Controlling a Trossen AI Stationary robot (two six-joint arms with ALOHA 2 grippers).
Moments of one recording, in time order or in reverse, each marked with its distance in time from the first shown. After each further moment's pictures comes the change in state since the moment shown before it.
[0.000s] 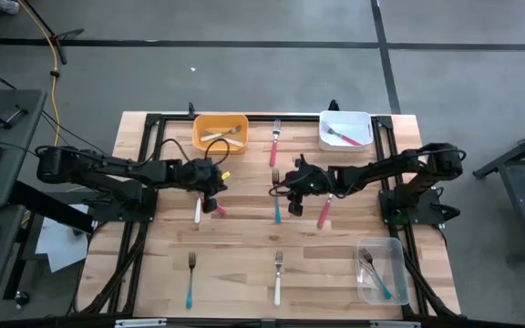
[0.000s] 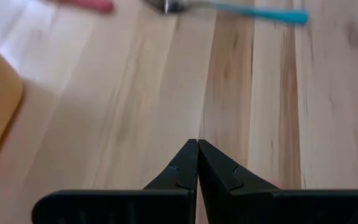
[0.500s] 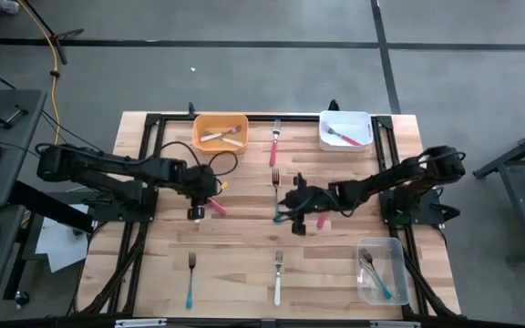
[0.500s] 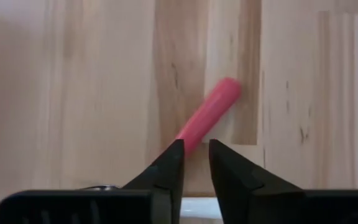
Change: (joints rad) left arm -0.066 0.006 0.136 -0.467 0.059 0.038; right arm 0.195 0.000 0.000 0.008 0.036 0.081
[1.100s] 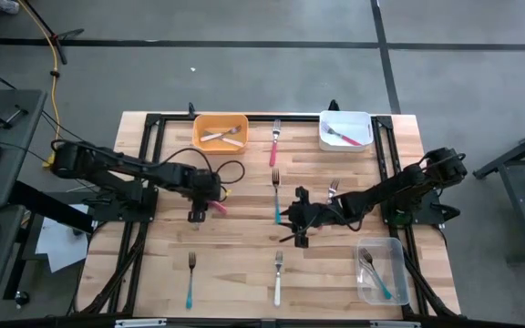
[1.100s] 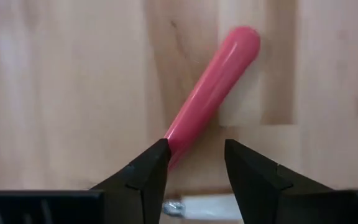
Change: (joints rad) left arm -0.013 0.180 0.004 0.011 -0.063 0.087; right arm 0.130 0.000 0.000 0.013 0.133 0.027
